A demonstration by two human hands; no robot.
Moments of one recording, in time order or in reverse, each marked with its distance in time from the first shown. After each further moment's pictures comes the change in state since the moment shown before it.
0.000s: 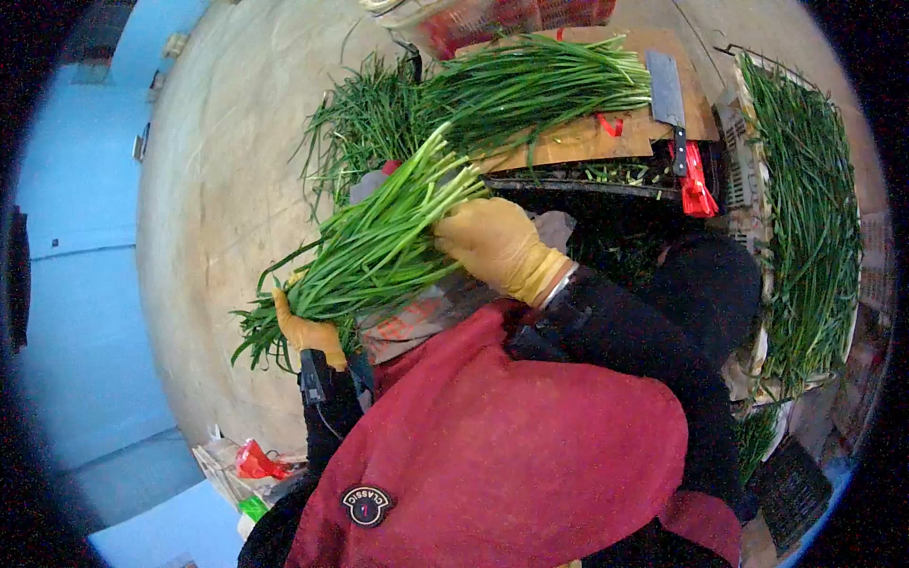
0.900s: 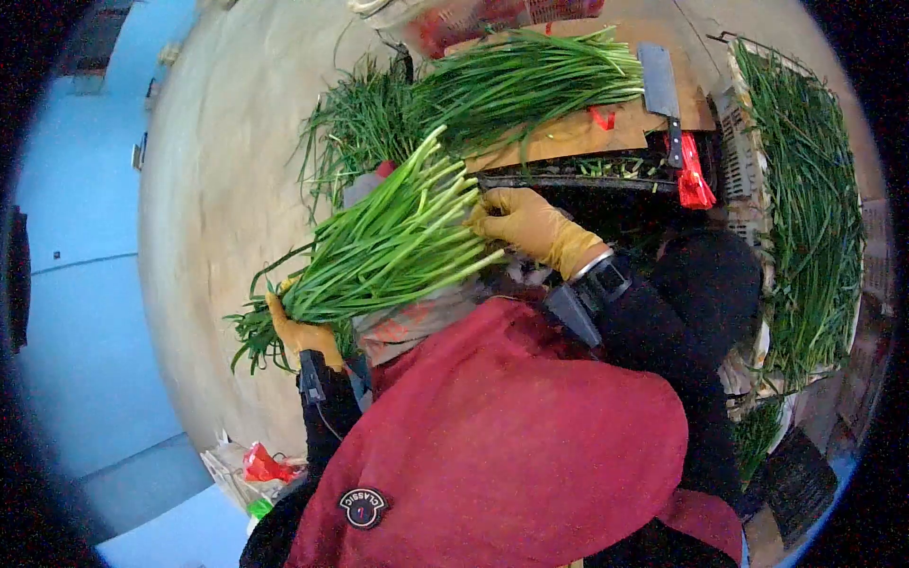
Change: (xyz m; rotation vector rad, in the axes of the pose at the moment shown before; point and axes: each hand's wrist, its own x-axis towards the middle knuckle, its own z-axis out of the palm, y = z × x) left_hand -0.005 0.002 0.008 0.022 0.007 0.021; right_hand -0.028 0.053 -0.008 1.028 -0.224 0.679
